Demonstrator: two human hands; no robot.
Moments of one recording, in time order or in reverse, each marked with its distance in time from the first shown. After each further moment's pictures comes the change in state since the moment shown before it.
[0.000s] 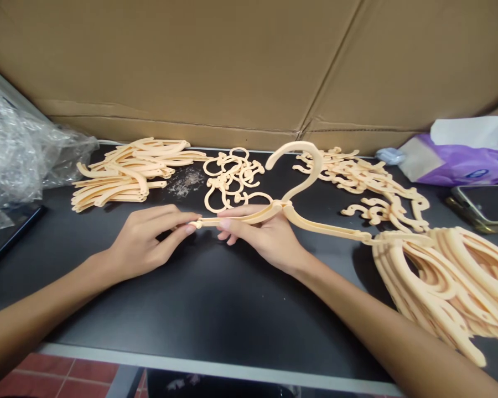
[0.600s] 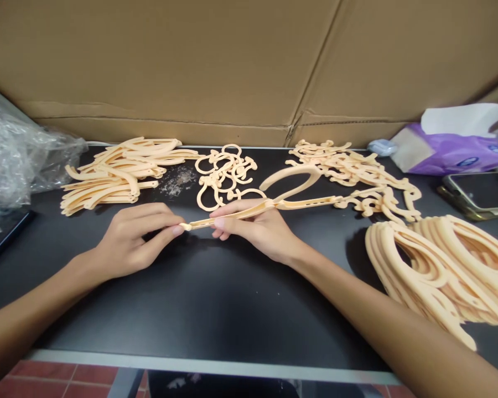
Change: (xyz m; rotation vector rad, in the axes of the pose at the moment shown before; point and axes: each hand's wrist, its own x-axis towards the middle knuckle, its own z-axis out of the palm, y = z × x) left_hand 0.005 -0.002 -0.011 -0.094 -0.057 0.013; right_hand 0.004 -0.001 -0.008 0.054 -0.075 0.039
